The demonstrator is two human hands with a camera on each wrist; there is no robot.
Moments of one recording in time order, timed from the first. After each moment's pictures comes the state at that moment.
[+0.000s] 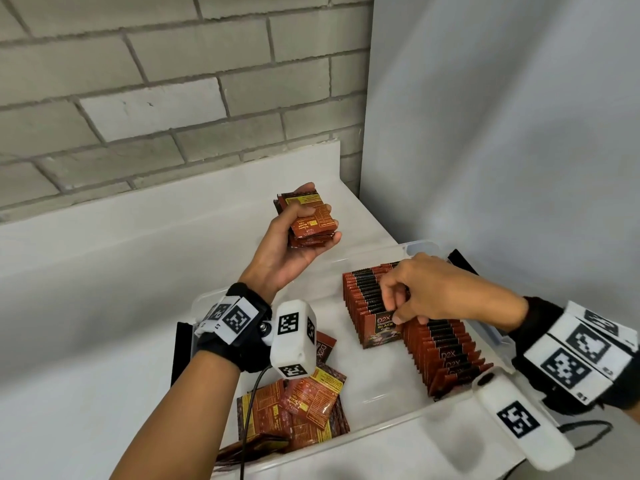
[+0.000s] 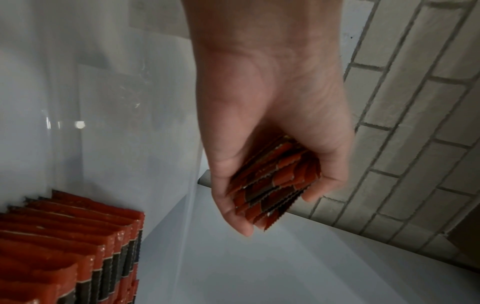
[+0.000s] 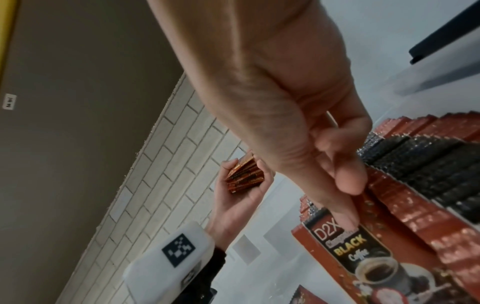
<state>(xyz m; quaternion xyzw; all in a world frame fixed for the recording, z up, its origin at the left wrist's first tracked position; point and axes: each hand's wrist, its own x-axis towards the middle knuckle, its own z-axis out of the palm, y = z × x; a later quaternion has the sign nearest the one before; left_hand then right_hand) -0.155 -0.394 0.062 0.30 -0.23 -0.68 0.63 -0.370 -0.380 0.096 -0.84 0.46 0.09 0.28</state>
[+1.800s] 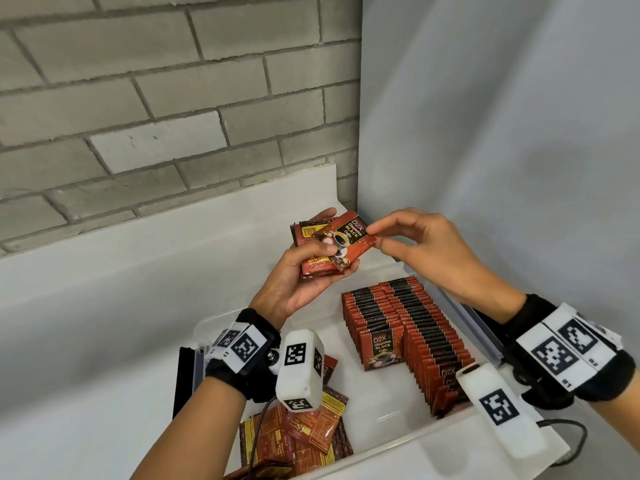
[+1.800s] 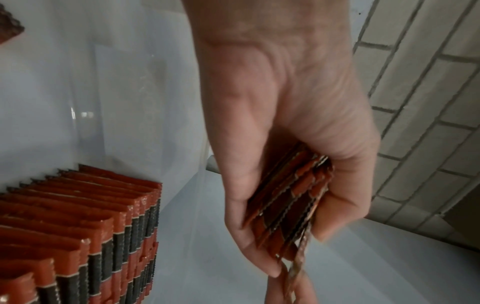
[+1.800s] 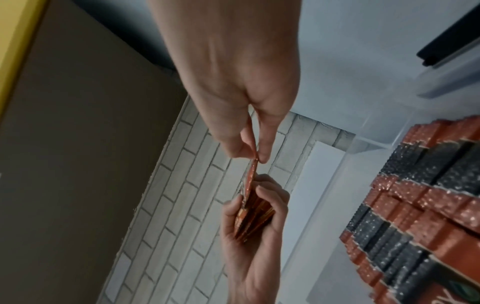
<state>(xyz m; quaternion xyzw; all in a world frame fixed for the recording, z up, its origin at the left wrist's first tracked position) -0.172 -0.388 0.064 0.24 -0.29 -0.72 0.58 -0.366 -0.400 0.113 -0.70 0.44 -0.38 0.41</state>
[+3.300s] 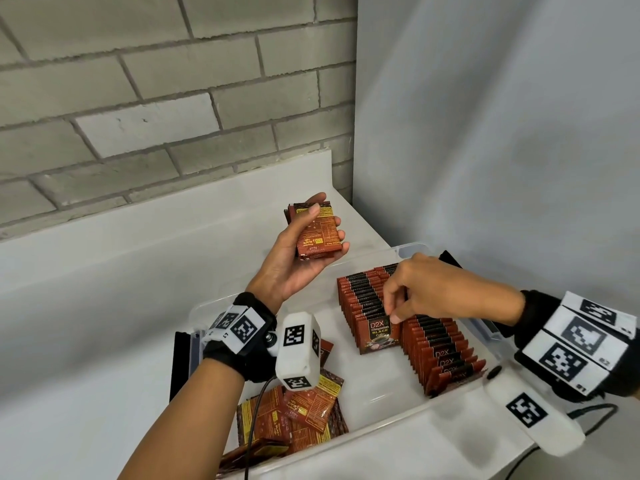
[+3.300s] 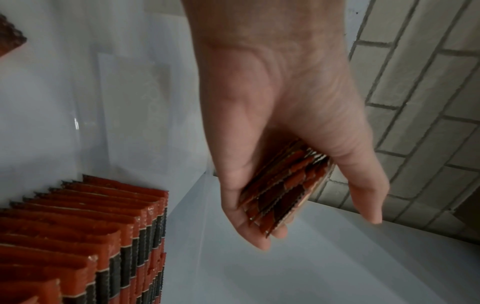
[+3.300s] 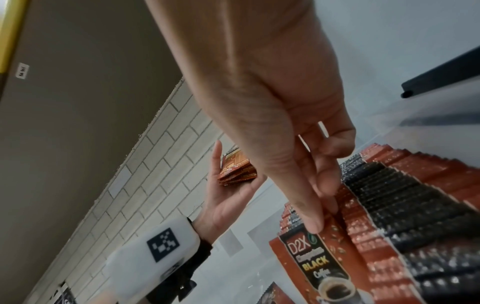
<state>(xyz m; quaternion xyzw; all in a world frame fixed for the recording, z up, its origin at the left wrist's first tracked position) -0.170 -0.393 0.059 0.25 -0.27 -0.72 0.59 -0.381 -0.383 0.094 -0.86 0.43 0.06 0.27</state>
